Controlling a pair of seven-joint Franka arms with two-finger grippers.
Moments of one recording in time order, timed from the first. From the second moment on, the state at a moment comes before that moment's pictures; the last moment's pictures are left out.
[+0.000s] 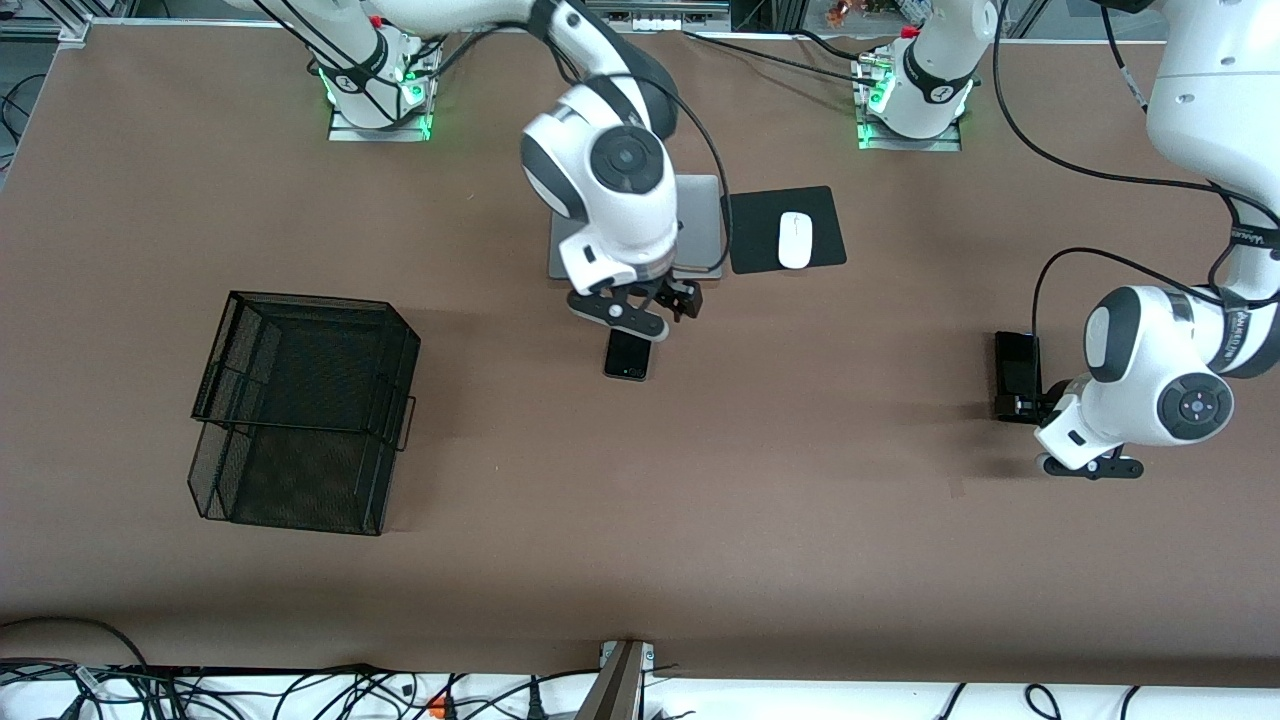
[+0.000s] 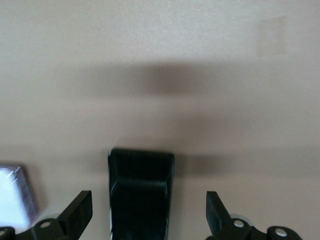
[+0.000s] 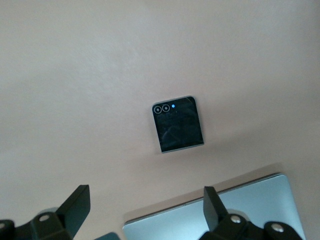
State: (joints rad) left arm 0.28 0.65 -0.19 -1.70 0.26 2.13 -0.03; right arm 0.77 0.71 0.05 -1.28 0.00 2.01 1.17
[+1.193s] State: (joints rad) left arm 0.35 0.62 -0.19 -1.89 0.26 2.35 0.05; right arm 0.77 0.78 0.03 -1.59 -0.08 2.40 1.17
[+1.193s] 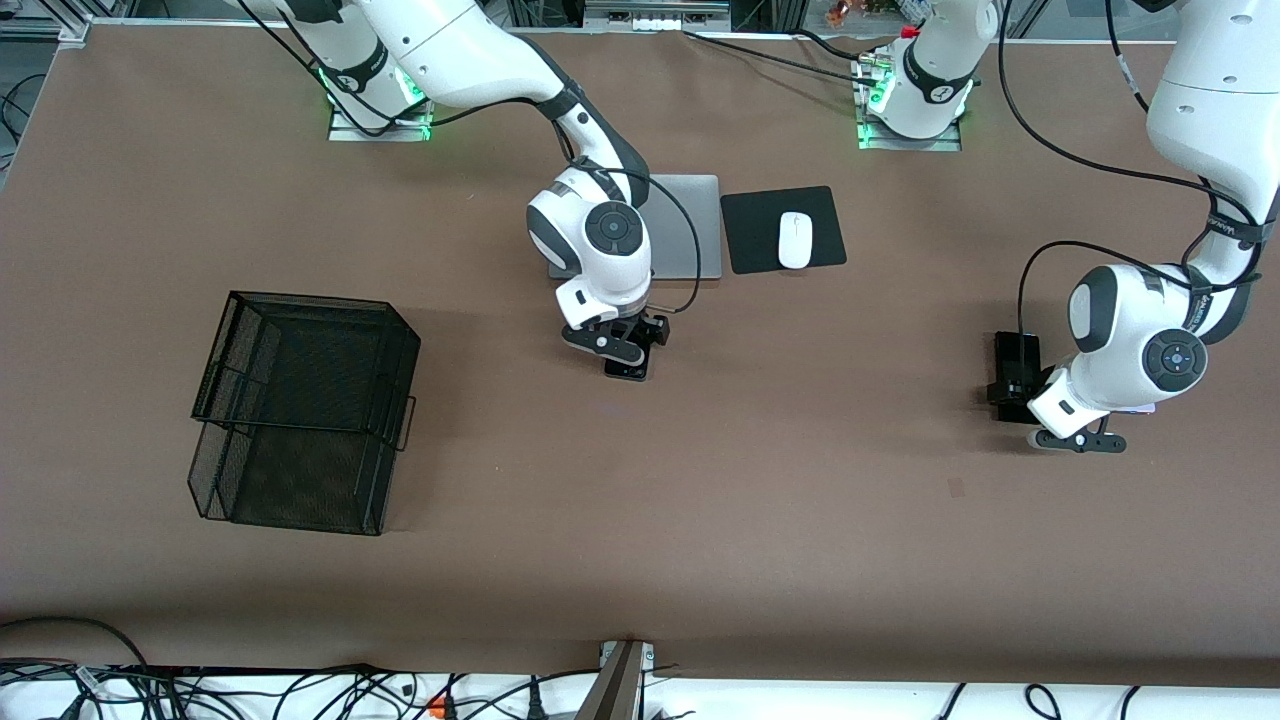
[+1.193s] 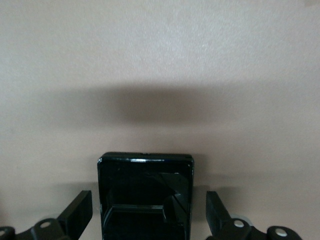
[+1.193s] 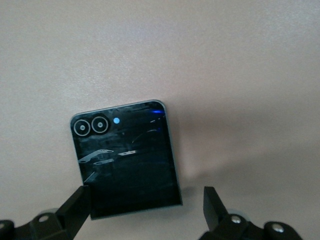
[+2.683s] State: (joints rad) left arm 0.26 0.62 -0.30 -1.56 0.11 1.80 0.04; right arm 0.72 0.59 -0.01 -1.43 -0.12 2.03 1.00
